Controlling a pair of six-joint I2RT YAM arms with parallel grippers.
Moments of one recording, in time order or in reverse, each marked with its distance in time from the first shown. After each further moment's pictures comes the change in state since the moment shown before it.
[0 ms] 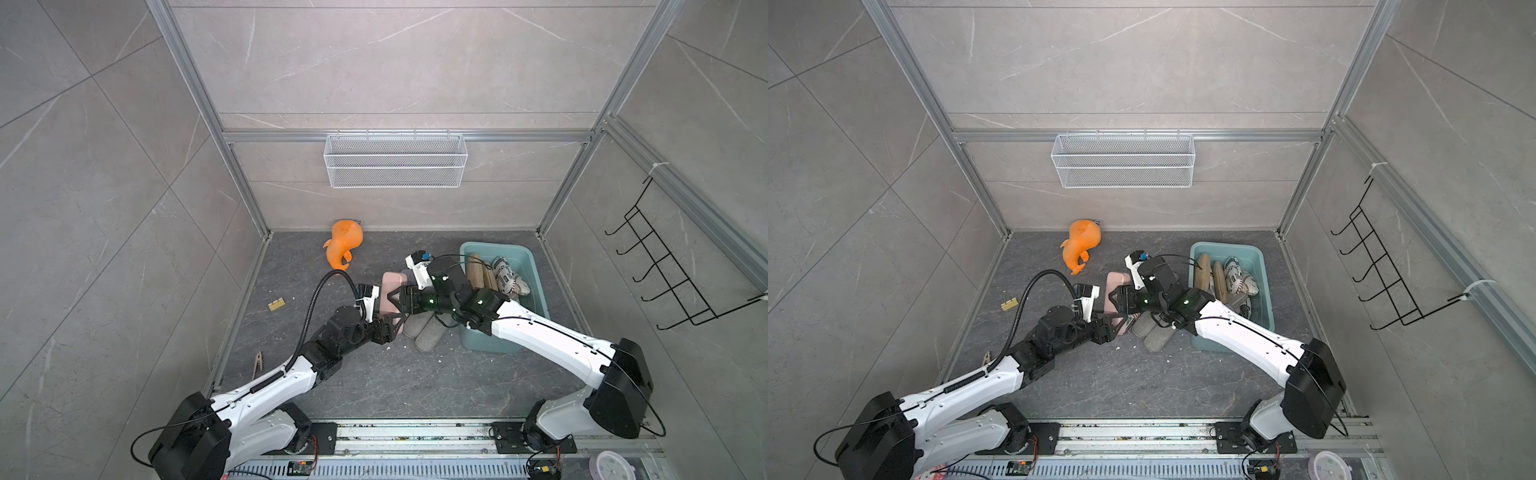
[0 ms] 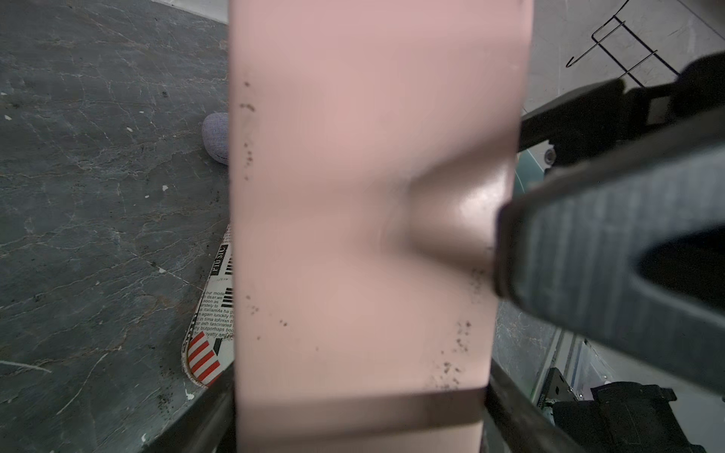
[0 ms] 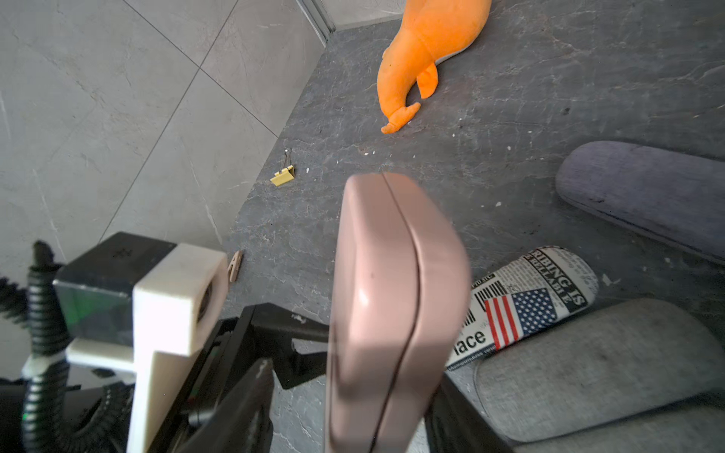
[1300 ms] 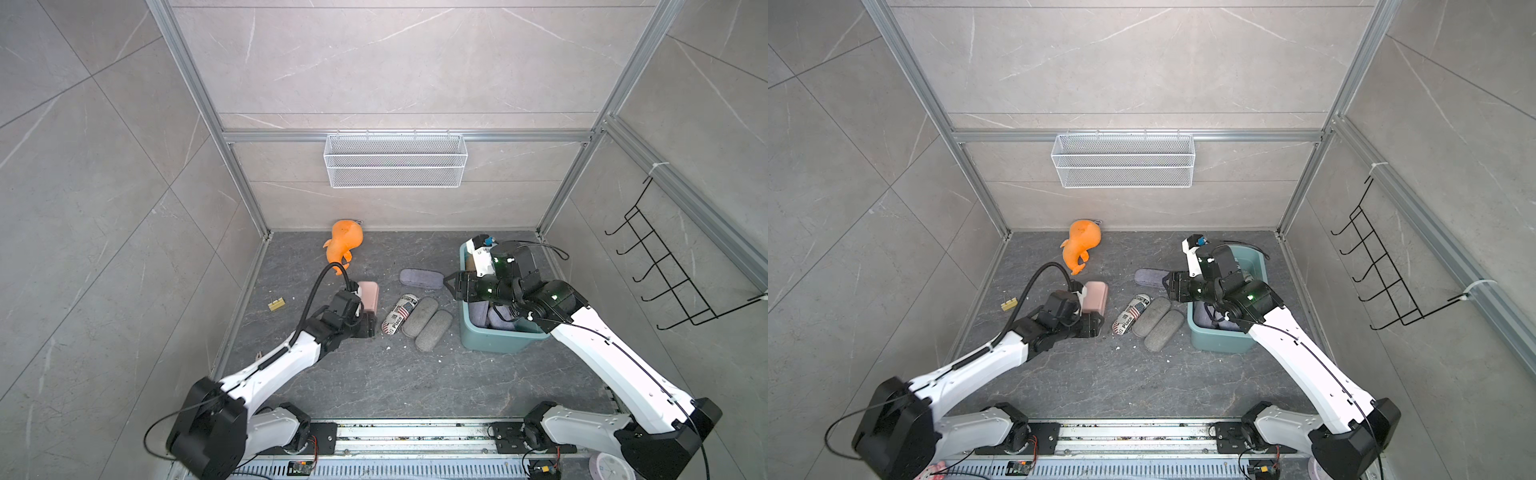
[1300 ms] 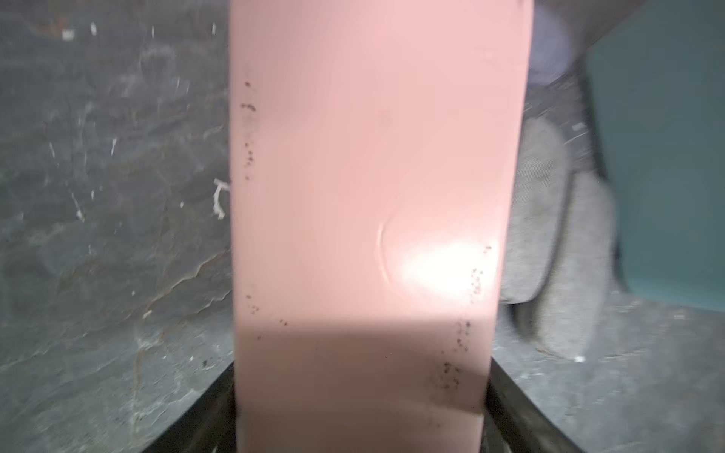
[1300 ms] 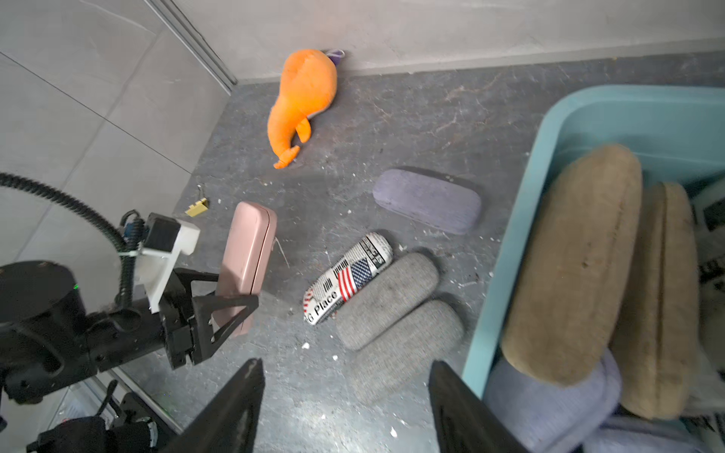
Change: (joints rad) left arm 0.149 0.058 0.160 -0.512 -0.155 0.091; right arm -0.241 -0.294 0.061 -0.403 0.069 -0.153
